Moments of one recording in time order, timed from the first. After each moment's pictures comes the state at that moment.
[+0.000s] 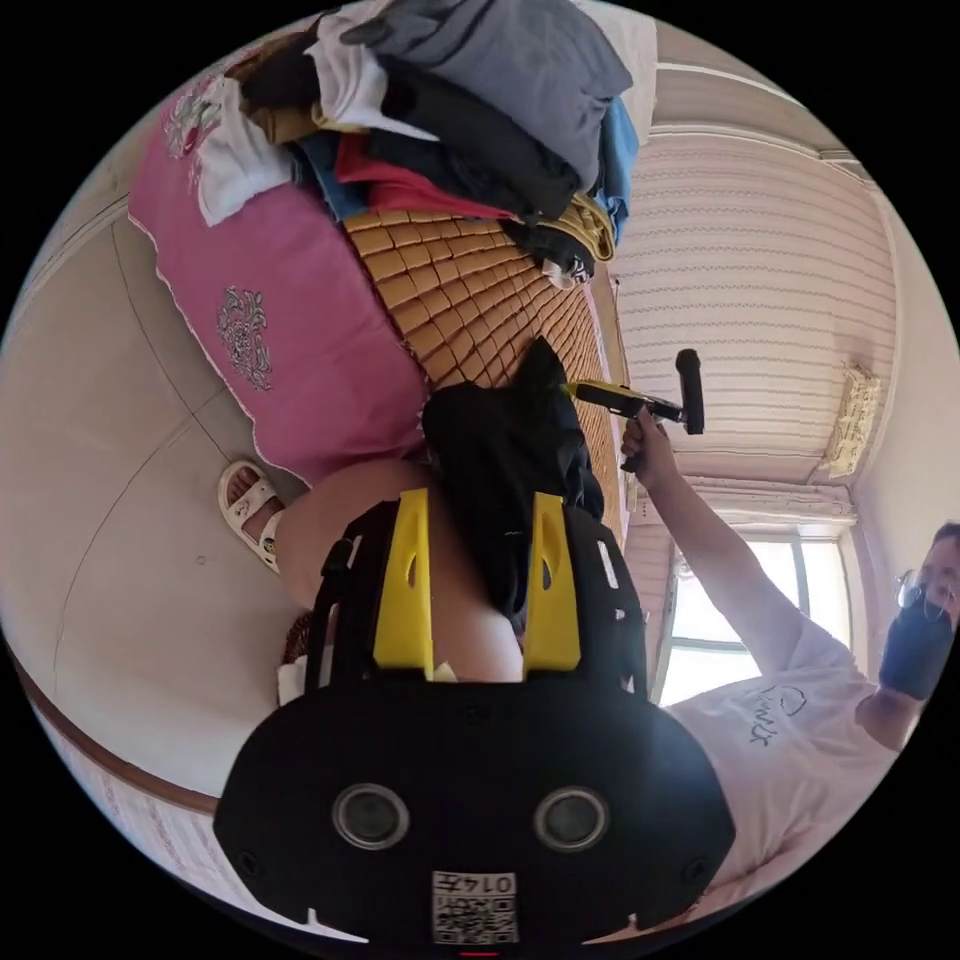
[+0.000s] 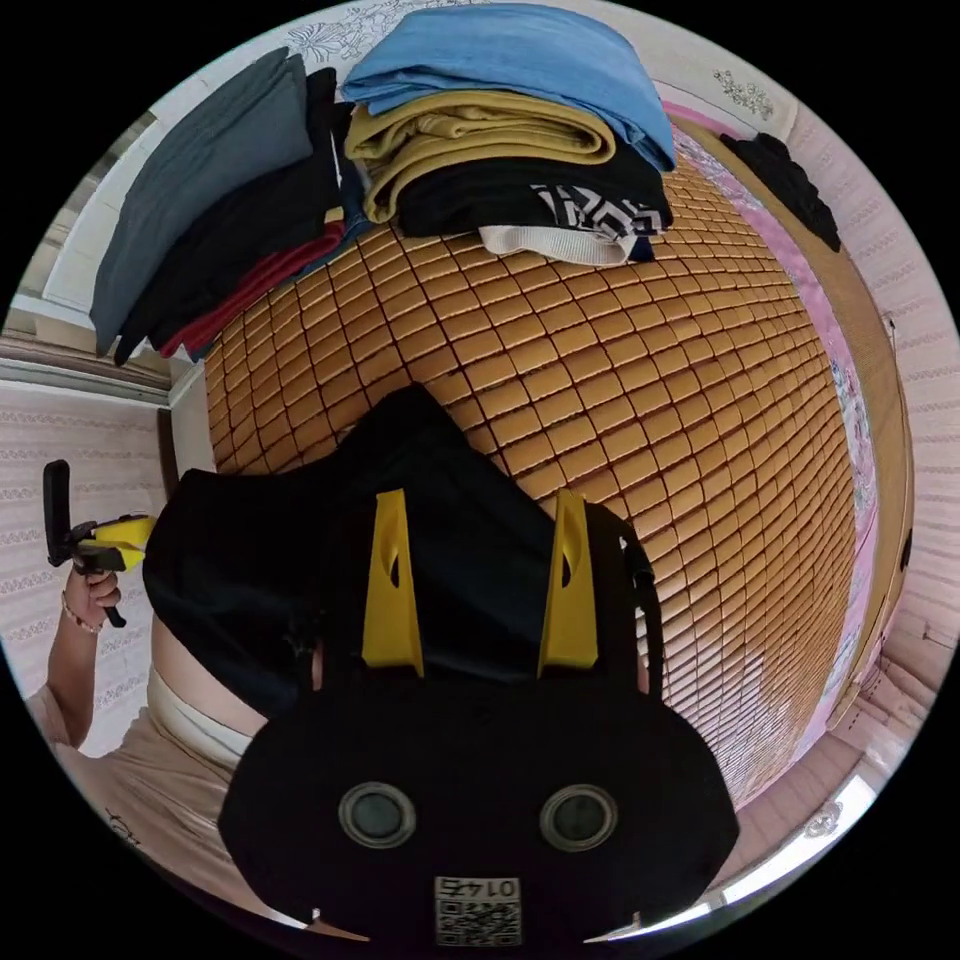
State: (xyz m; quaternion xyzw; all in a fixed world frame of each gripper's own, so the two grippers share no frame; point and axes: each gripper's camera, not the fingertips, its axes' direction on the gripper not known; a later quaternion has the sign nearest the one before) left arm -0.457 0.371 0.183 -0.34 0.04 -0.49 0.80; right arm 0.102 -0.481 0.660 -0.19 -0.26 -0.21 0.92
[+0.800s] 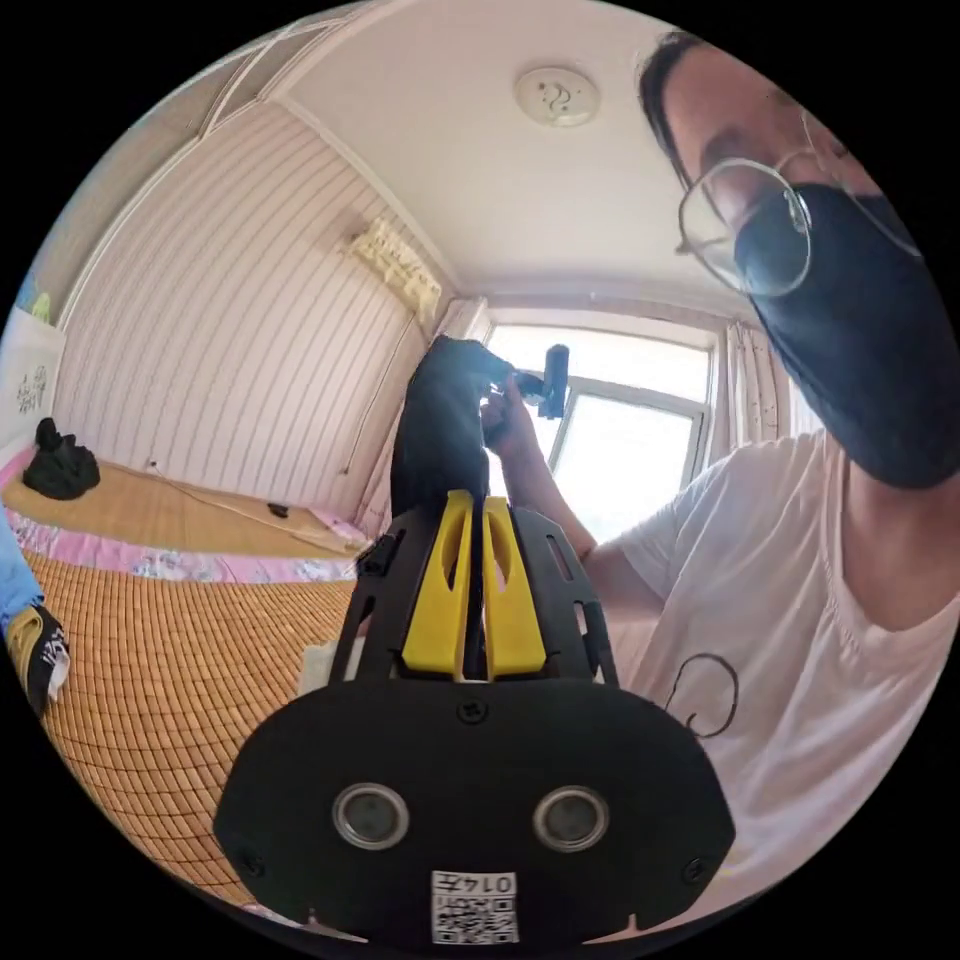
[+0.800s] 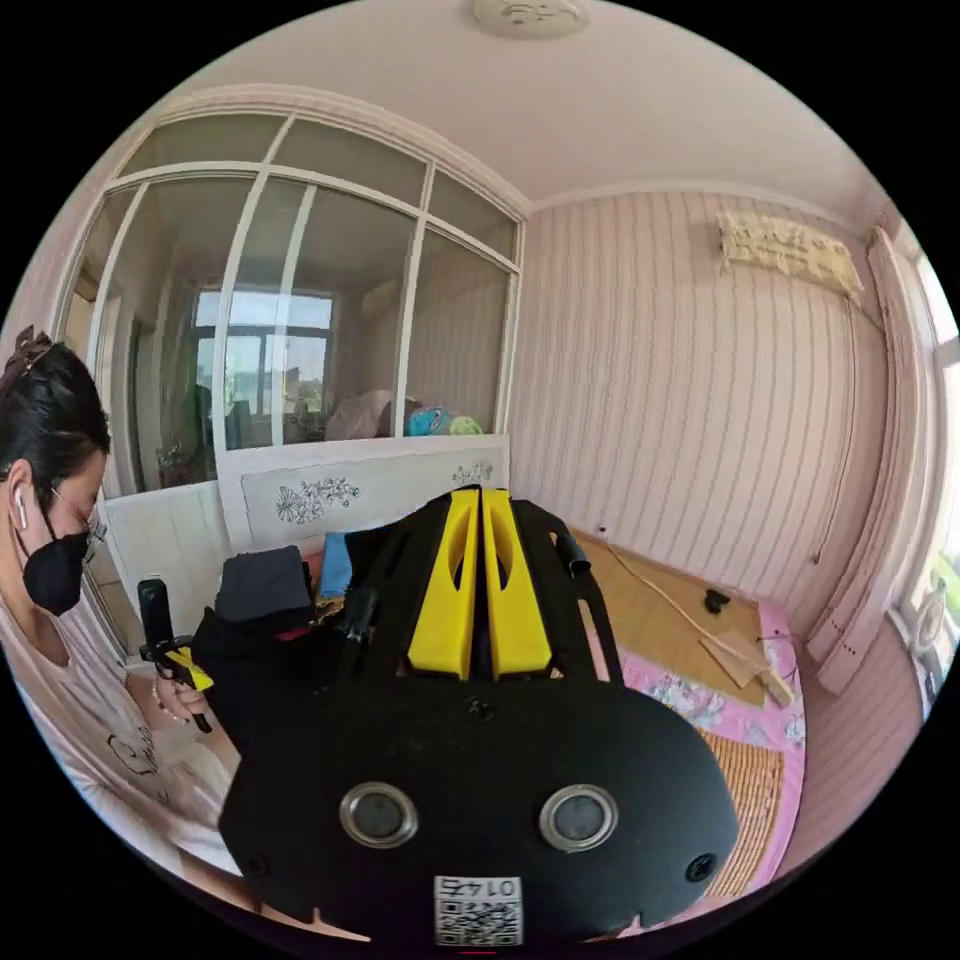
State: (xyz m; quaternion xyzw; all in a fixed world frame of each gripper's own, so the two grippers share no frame) left arm -0.106 0.157 0.186 -0.02 0.42 -0.02 0.91; right arm 0.454 -0.386 0.229 0.40 -0.15 0.05 0.90
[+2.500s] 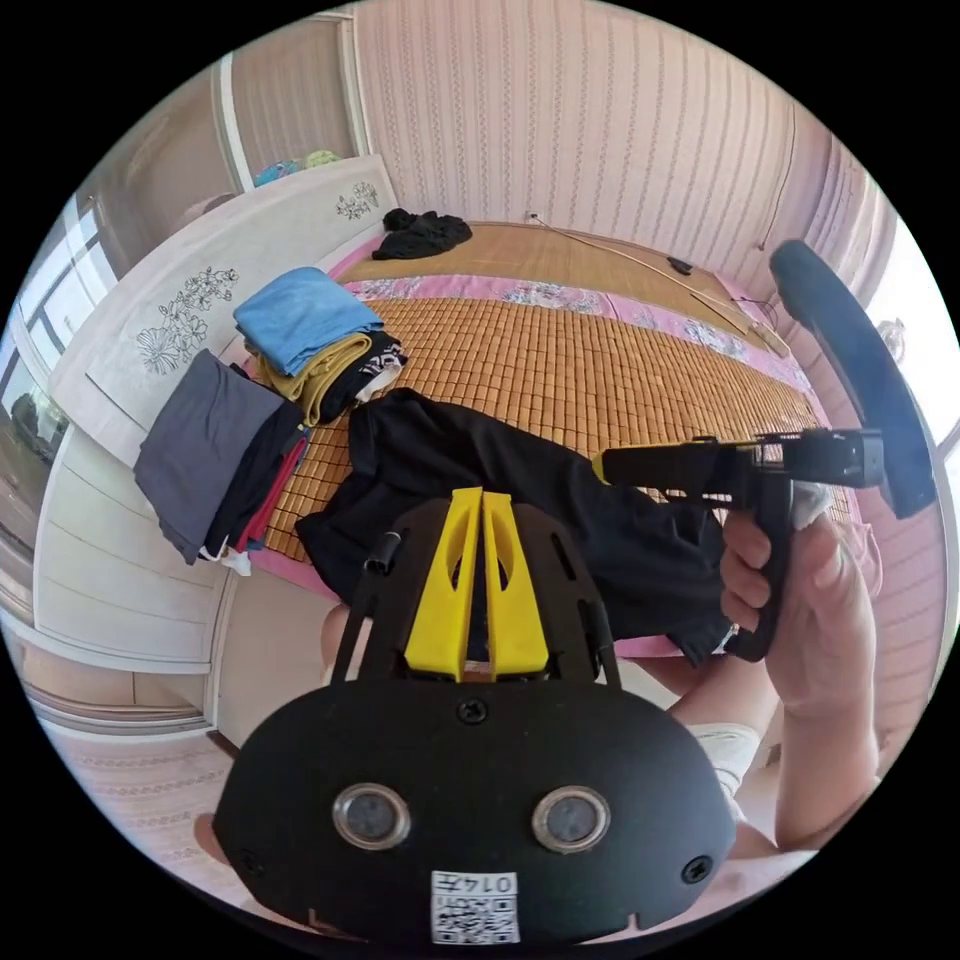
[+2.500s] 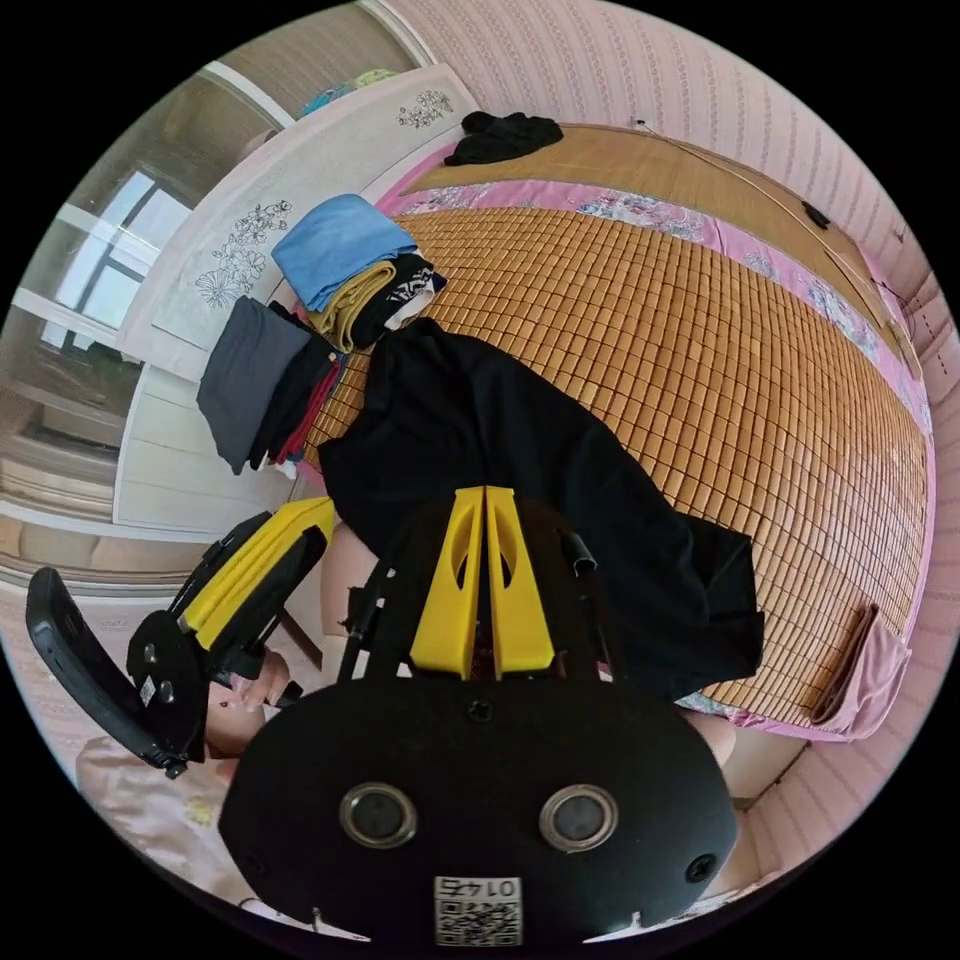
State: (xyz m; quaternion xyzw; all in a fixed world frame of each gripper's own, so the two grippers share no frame) left arm 0.132 0.270 0.323 -0.42 -0.20 0.01 0.89; right arm 0.162 -0.391 0.536 -0.14 -0.34 0.14 0.92
